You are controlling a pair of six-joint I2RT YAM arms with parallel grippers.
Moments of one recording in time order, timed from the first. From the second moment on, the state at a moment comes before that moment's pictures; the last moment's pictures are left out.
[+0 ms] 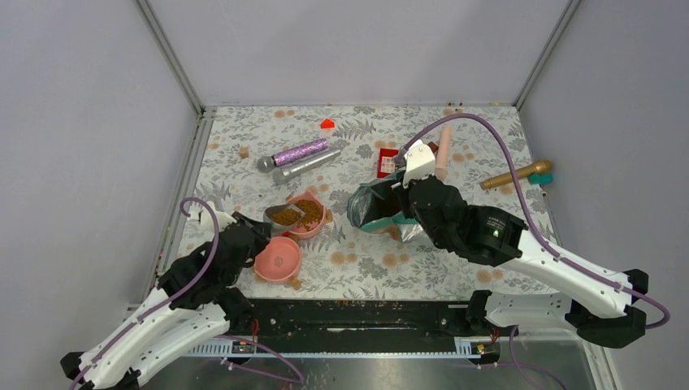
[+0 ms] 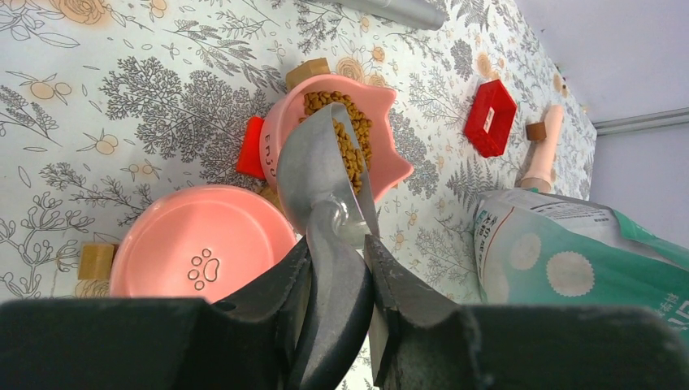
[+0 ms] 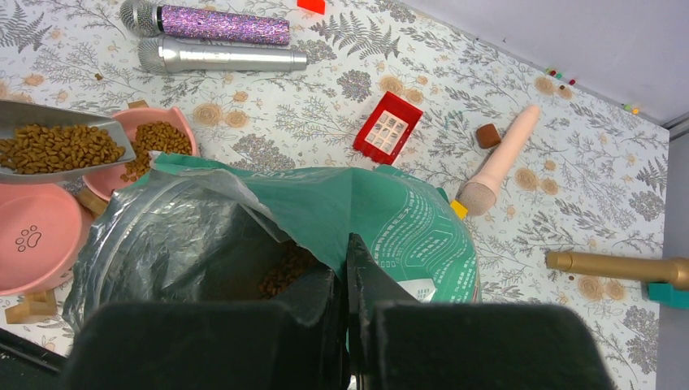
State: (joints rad) left arm -0.80 0.45 0.68 -0.86 -0.64 -1.22; right arm 1.13 1.06 1.26 -0.68 0.74 0.16
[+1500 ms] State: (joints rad) left arm -0.80 0.66 0.85 -1.00 -0.65 -1.20; right arm 1.13 1.07 1.26 -0.67 0.75 0.13
